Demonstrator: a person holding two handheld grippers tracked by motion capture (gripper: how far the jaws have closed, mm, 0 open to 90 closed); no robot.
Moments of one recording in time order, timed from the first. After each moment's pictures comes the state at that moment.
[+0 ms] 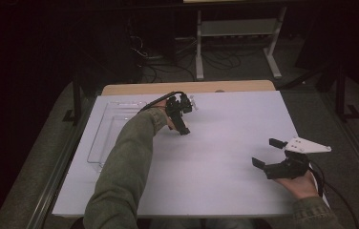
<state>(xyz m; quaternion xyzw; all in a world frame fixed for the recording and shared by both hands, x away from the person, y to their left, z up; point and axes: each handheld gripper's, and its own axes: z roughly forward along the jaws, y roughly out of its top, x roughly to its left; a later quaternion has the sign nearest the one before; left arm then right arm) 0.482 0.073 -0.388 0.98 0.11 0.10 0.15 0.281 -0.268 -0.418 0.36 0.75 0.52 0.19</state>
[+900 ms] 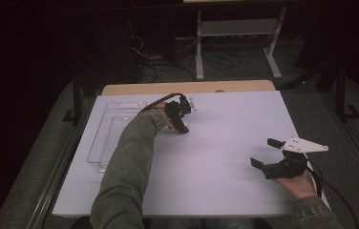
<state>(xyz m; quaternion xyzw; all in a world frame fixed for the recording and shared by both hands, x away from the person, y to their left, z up) 0.491 0.077 -0.402 0.98 0.11 0.09 0.15 0.283 -0.266 -0.419 0.35 0.76 0.52 0.18</state>
